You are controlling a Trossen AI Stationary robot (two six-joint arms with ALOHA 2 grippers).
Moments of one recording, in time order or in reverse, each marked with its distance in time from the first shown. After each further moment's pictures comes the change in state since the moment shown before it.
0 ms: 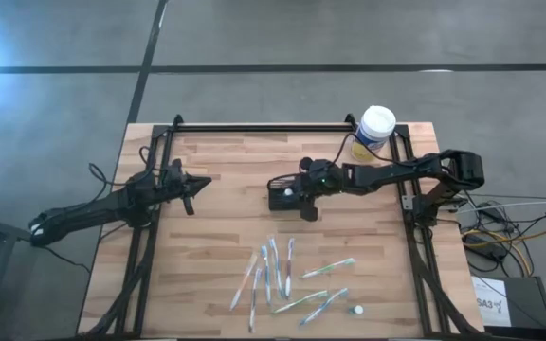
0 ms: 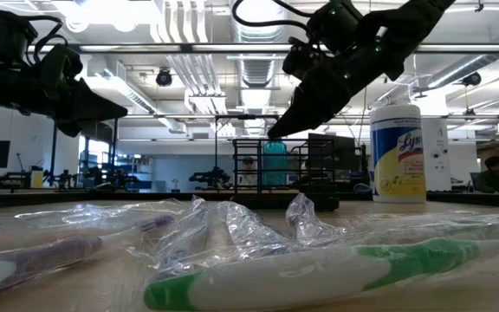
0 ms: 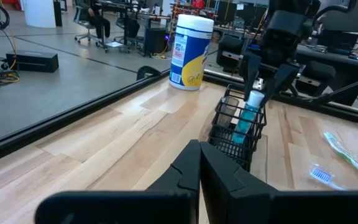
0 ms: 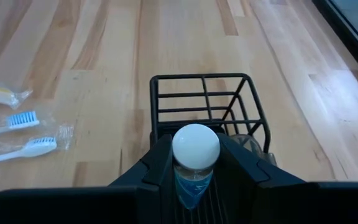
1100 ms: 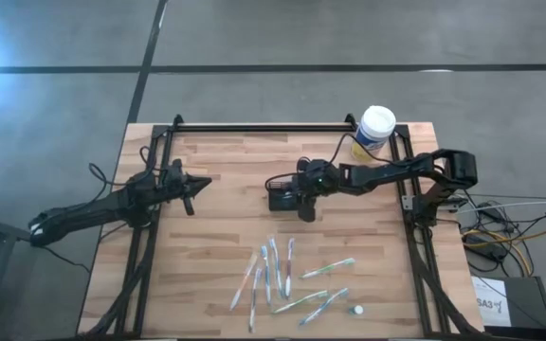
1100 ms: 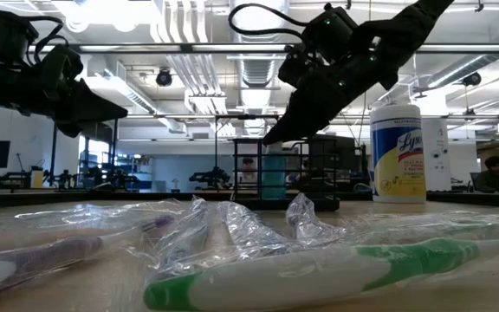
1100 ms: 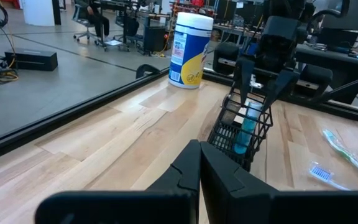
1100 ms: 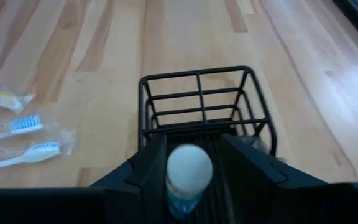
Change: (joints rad) left arm 0.000 0.006 0.000 0.000 0.003 0.000; right arm -0.017 0.052 0.001 0.056 -0.045 0.023
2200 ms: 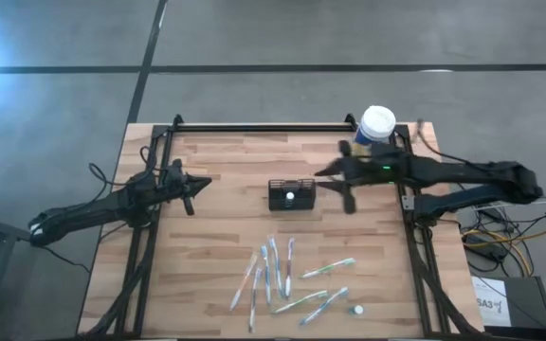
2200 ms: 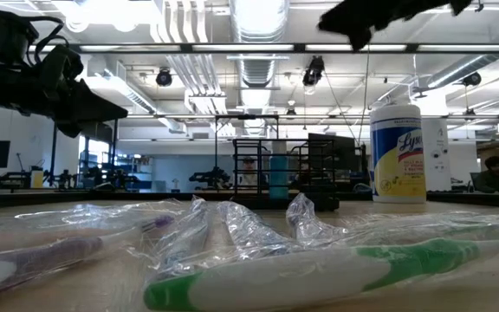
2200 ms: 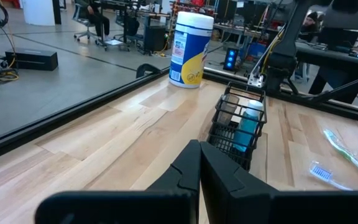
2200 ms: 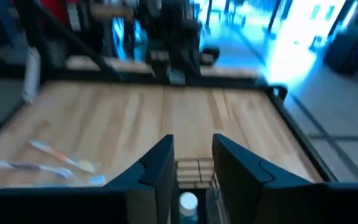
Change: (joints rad) left arm 0.000 0.002 0.000 -0.001 -0.001 0.000; right arm 0.026 -0.677 -0.073 -0.251 -0.011 -0.003
